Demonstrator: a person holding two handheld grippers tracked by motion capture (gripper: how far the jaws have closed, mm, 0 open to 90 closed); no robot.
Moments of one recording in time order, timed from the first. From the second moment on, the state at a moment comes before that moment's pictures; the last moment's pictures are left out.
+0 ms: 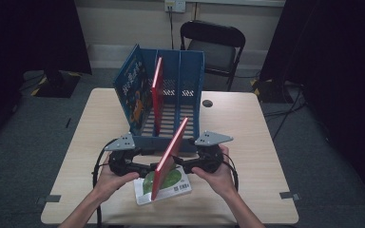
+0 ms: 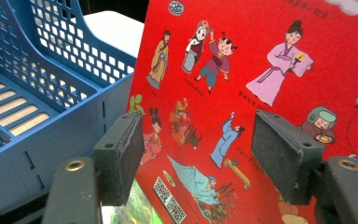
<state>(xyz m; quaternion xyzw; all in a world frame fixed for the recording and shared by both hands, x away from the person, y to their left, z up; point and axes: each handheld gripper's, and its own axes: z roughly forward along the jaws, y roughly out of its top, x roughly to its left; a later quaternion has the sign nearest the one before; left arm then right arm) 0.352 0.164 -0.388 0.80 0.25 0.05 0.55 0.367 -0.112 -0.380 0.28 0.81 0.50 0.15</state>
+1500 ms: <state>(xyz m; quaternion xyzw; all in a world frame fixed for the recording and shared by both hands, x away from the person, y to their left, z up) 0.352 0.170 -0.386 0.79 0.28 0.09 0.54 0.386 -0.074 -0.371 0.25 0.81 0.51 0.14</state>
